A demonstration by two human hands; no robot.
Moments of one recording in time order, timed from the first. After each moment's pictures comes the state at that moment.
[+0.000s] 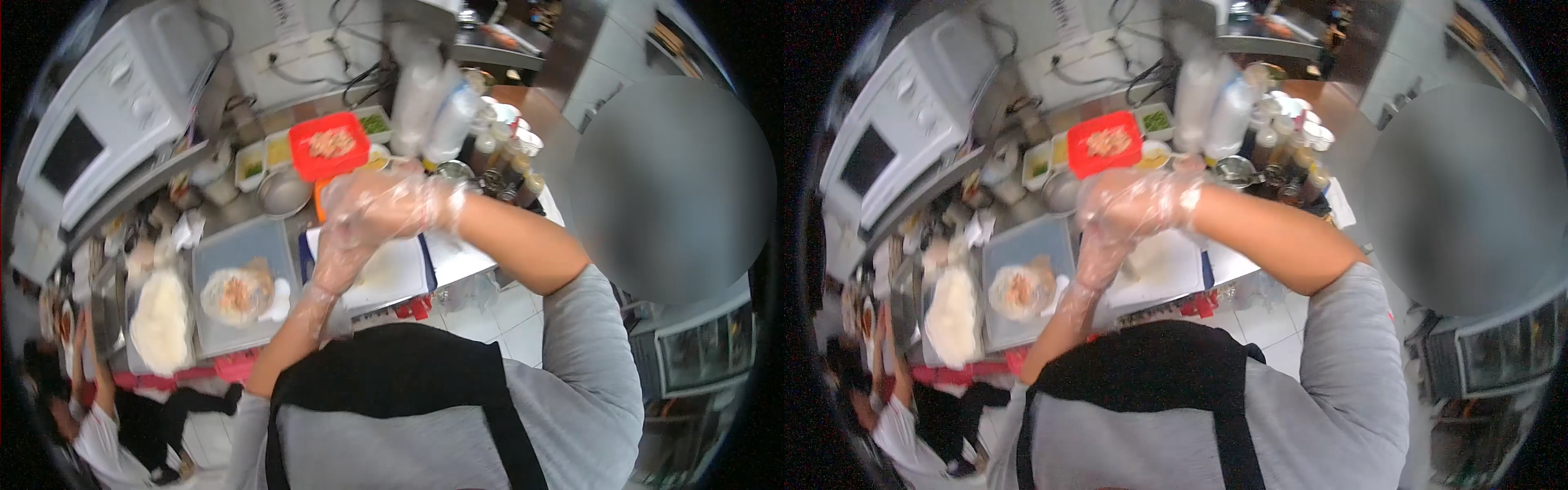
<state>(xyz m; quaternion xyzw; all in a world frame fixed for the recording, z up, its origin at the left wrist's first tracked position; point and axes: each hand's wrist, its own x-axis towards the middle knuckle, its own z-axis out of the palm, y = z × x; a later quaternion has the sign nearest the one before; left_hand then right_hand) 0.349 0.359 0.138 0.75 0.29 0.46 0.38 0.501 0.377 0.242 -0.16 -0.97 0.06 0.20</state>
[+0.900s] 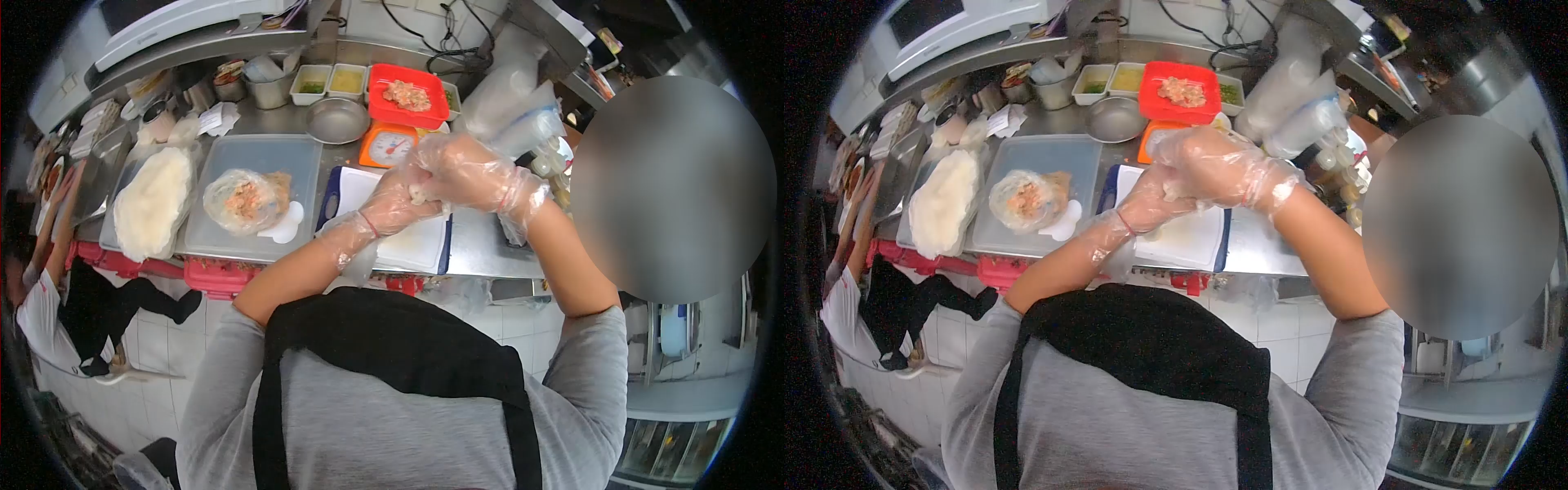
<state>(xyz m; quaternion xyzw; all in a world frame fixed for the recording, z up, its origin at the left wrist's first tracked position) 0.355 0.368 0.126 0.68 0.25 0.45 0.52 0.492 0.366 0.254 -0.33 -0.94 0.07 0.06</state>
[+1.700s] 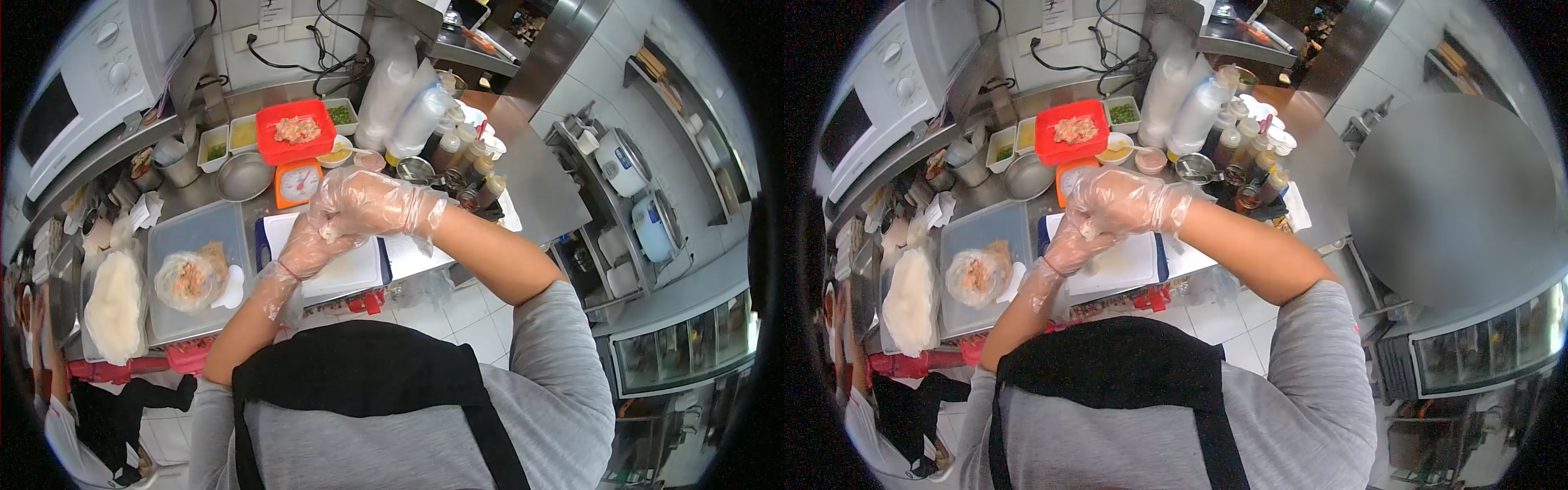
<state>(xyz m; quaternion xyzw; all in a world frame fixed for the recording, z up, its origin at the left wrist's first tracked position) 0.363 0.360 0.135 0.70 0.22 0.37 0.57 0.521 0.352 0.223 -0.34 -0.92 0.13 0.16</state>
